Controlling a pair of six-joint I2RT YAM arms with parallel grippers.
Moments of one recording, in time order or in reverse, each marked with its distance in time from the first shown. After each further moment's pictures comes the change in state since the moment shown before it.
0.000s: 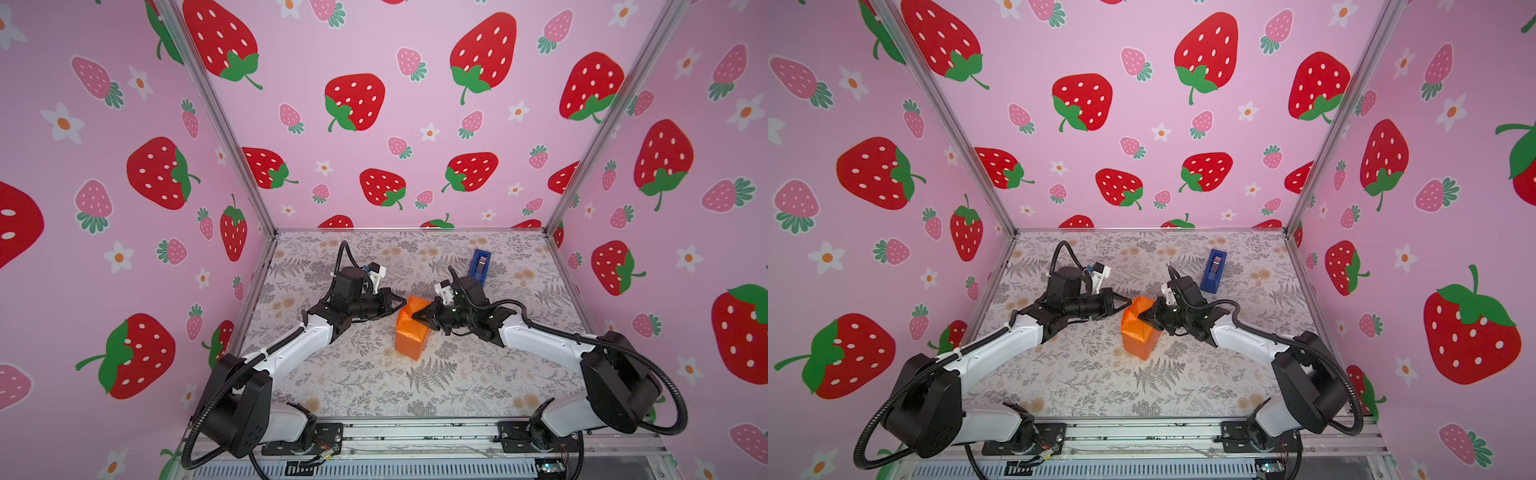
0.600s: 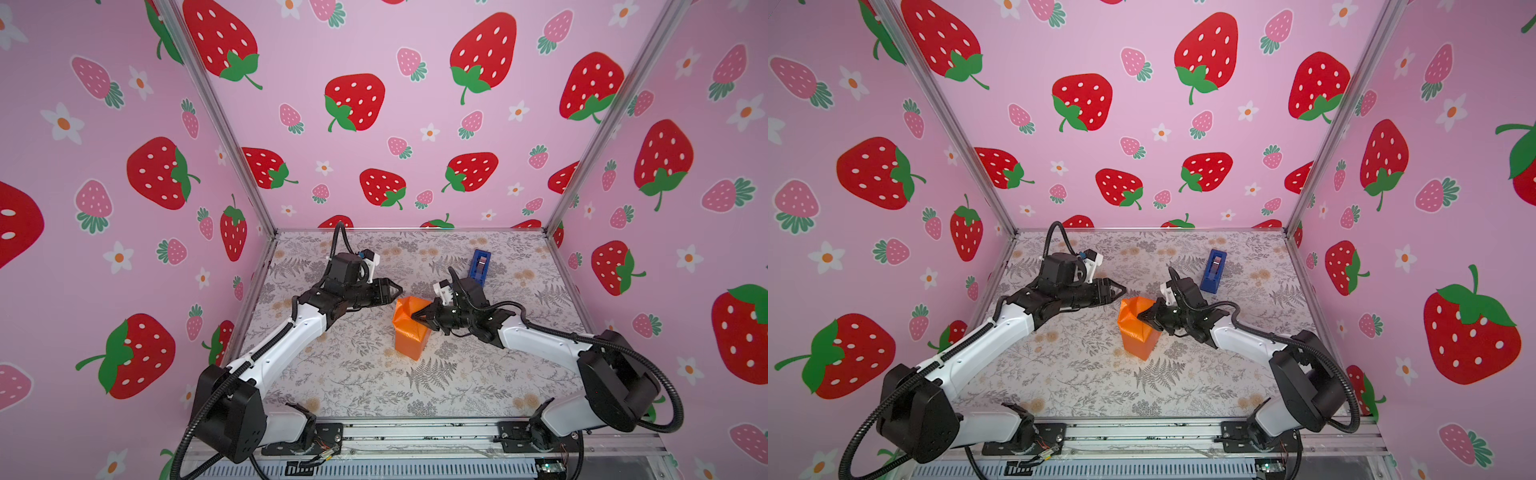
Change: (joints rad) left arm 0.026 -0.010 0.227 -0.346 -0.145 0.233; right arm -0.002 0.006 -0.026 0.051 -0.006 -0.025
